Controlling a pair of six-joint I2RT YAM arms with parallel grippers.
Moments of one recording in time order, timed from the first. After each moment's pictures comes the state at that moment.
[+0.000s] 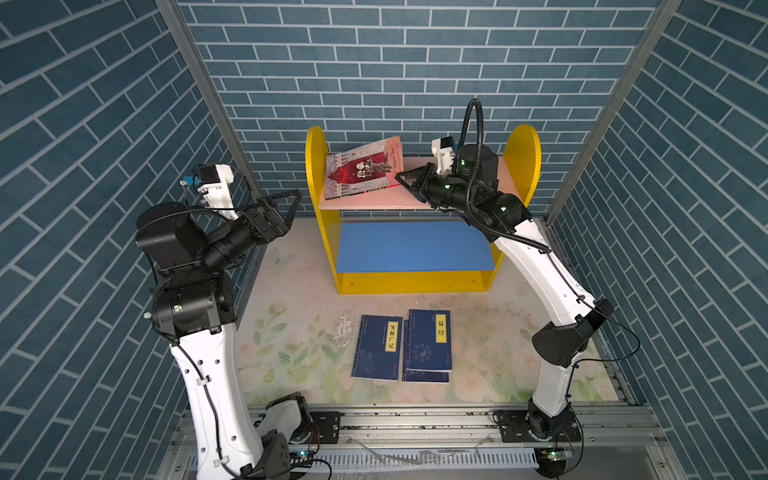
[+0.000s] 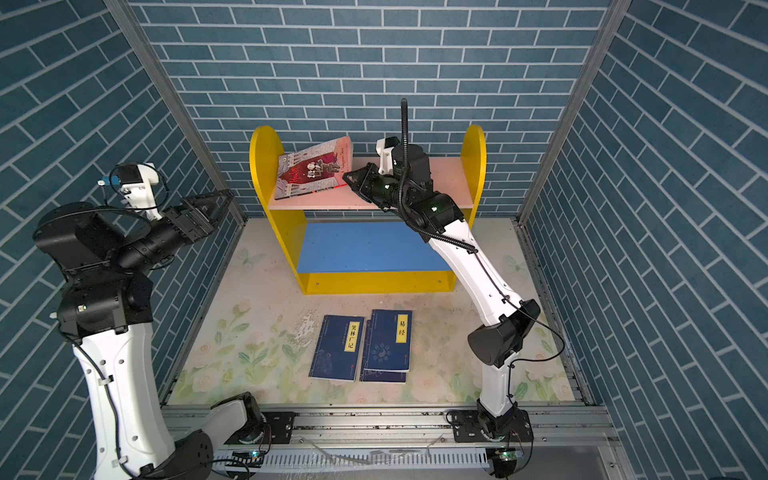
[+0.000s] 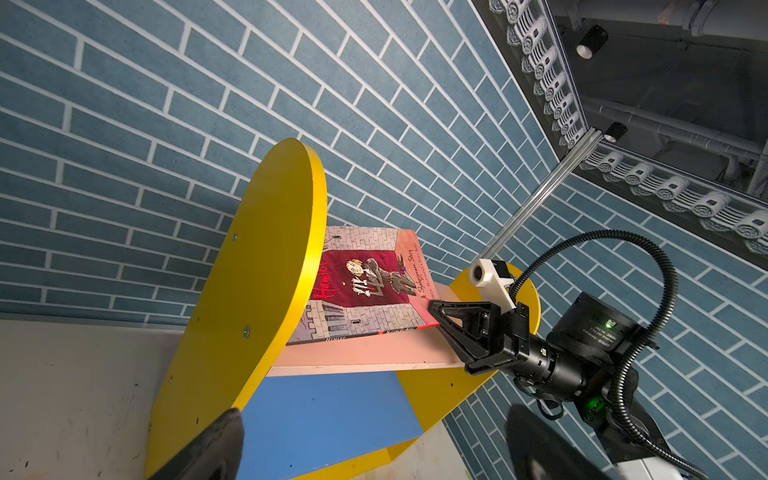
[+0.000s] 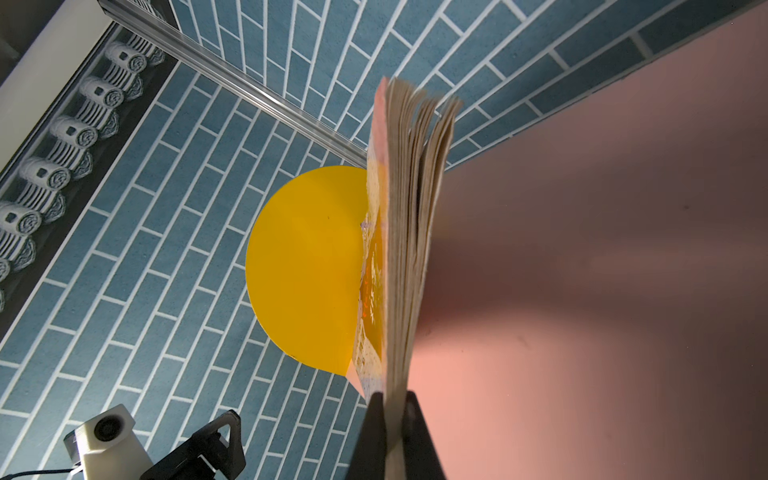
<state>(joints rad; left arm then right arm) 0.33 1.07 1.62 -0.54 0.87 -0.60 0.69 1.87 2.26 -0.52 -0.32 0.94</state>
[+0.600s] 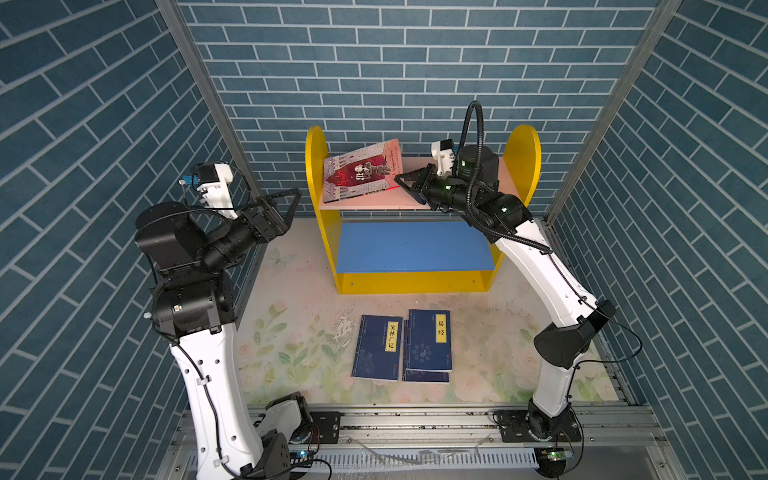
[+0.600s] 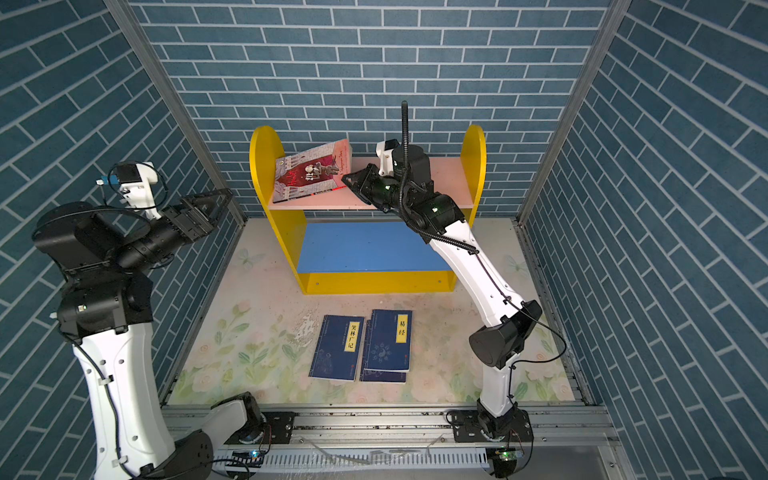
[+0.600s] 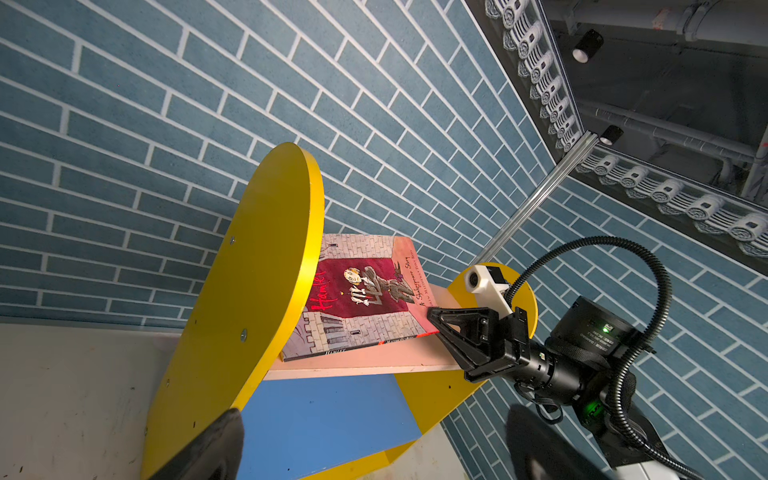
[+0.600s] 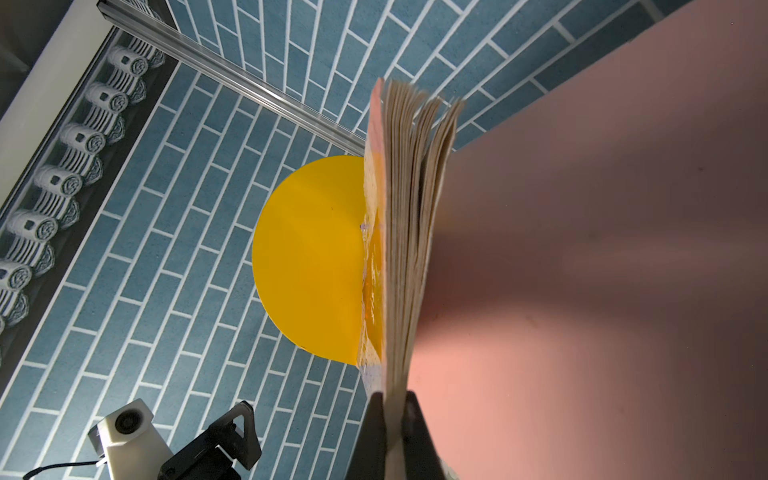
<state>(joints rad) 0.33 1.07 1.62 -0.53 0.88 -0.61 0.69 1.88 2.26 -0.52 -0.36 1.00</state>
